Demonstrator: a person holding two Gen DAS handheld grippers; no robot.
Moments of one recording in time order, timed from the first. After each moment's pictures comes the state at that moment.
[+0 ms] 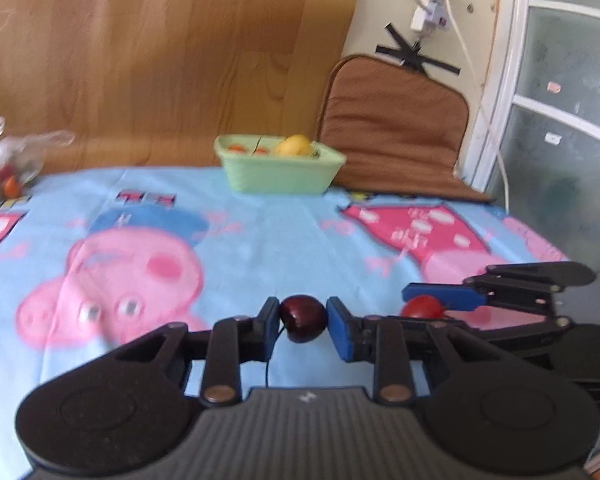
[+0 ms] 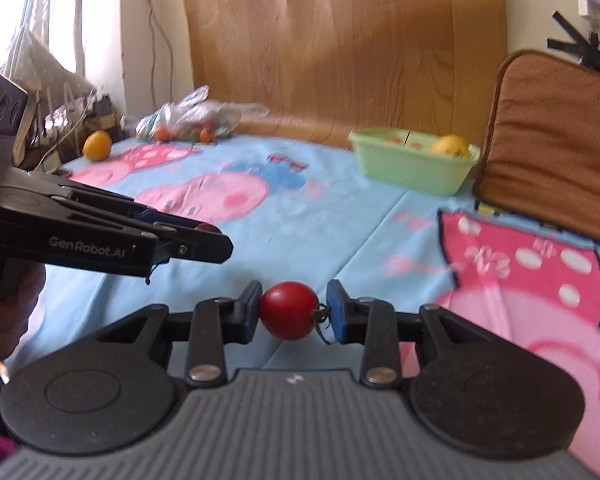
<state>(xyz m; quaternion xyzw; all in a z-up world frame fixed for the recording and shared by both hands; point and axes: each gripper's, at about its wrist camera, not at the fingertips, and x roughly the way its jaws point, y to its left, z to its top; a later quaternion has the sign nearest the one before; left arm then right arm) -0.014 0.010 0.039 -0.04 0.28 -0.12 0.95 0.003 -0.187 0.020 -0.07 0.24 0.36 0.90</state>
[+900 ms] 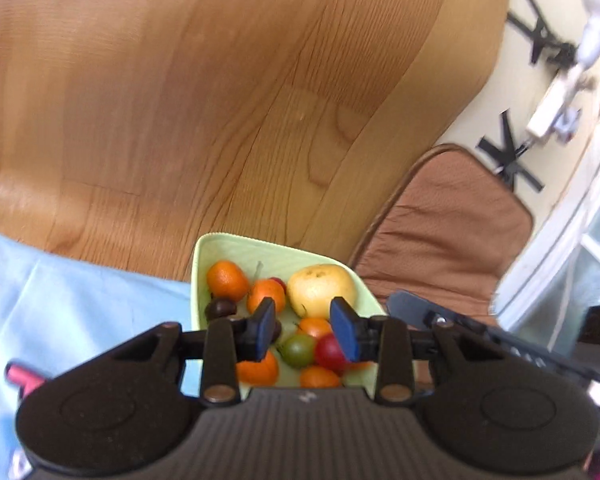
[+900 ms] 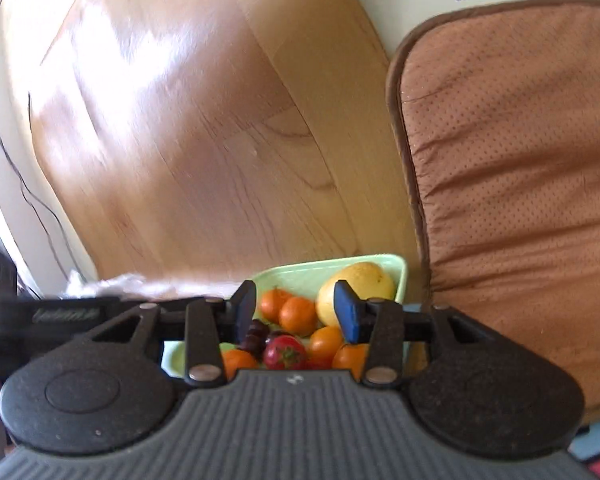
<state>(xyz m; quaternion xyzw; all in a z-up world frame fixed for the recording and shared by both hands) 0.229 0.050 0.060 -0.18 0.28 -0.13 0.93 0.248 -0.211 0.046 0.16 0.23 0.31 0.91</state>
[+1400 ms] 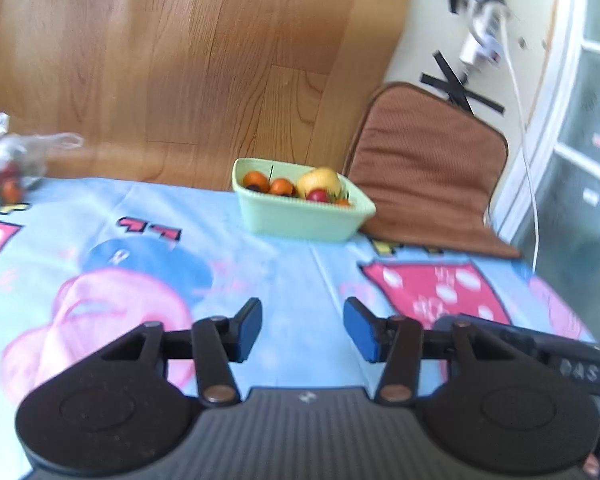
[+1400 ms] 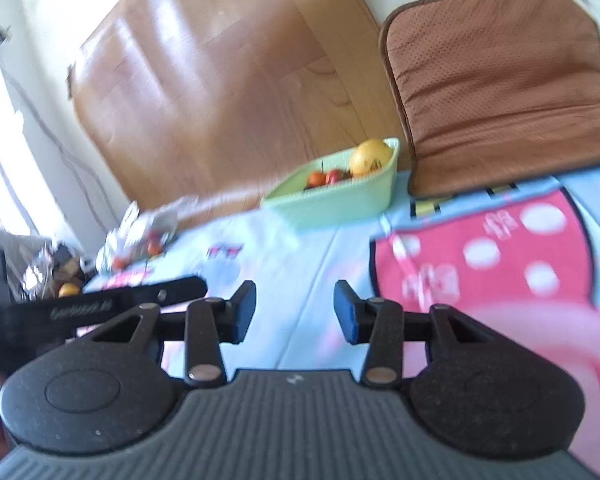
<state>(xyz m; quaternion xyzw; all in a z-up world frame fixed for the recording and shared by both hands) 0.027 0.001 0.064 -0.08 0.29 -0.06 0.95 0.029 -0.233 0.041 0.15 0.27 0.29 0.91</state>
